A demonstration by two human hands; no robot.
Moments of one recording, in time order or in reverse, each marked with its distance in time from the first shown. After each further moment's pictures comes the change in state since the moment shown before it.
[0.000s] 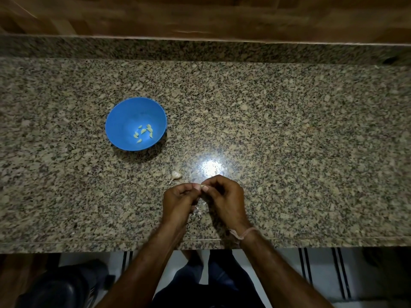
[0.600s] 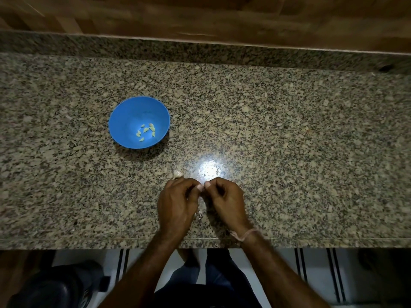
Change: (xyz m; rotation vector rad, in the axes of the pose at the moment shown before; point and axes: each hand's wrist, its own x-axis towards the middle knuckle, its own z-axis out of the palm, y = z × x) left_hand -0.017 0.012 -0.011 0.850 0.207 0.660; right_hand -0.006 0.001 0.004 -0.100 0.019 0.020
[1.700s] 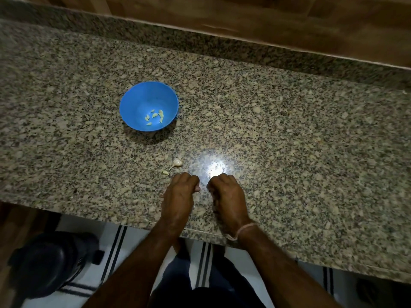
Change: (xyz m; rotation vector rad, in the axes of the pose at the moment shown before) left_hand -0.015 -0.010 0.046 0.209 -0.014 0.108; right_hand 0.016 0.024 -0.033 -0.734 -0.154 -0.477
